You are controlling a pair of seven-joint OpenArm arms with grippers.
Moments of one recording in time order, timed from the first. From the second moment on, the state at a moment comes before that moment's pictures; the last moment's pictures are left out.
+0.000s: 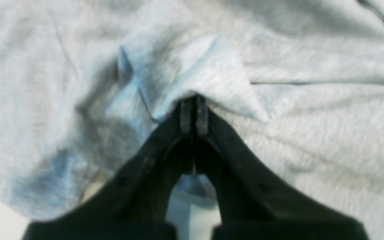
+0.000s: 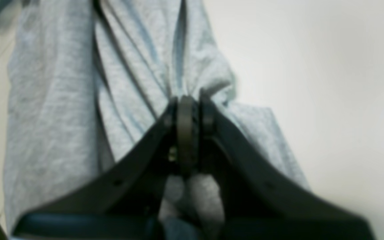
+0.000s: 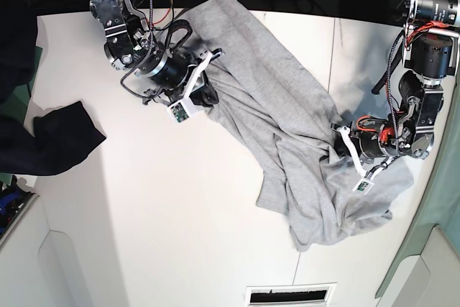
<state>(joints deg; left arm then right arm) -18.6 -23.1 6.9 53.3 -18.9 -29.7 37.4 -3.3 4.8 -16.0 71.8 5.3 20.4 -16.5</state>
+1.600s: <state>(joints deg) -10.6 -23.4 7.2 57.3 -21.3 -22.8 31.0 21.6 -6.9 -12.4 41.8 1.5 17.0 -13.4</state>
